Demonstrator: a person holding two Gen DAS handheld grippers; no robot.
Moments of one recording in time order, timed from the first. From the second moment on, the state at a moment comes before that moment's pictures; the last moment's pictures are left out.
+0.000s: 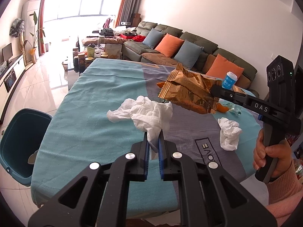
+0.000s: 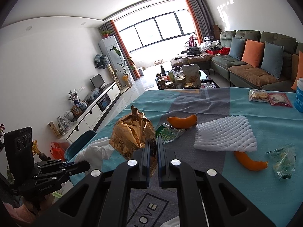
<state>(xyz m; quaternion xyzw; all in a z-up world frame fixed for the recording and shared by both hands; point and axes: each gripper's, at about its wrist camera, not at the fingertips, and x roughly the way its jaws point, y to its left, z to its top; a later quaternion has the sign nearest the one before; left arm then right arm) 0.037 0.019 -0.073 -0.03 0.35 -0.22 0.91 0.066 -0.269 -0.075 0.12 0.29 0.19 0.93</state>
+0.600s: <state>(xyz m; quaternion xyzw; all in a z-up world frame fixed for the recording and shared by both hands) 0.033 0.055 -0.069 -0.05 0.35 -0.18 0.92 0.075 -0.229 -0.077 0.12 0.30 0.23 0.92</state>
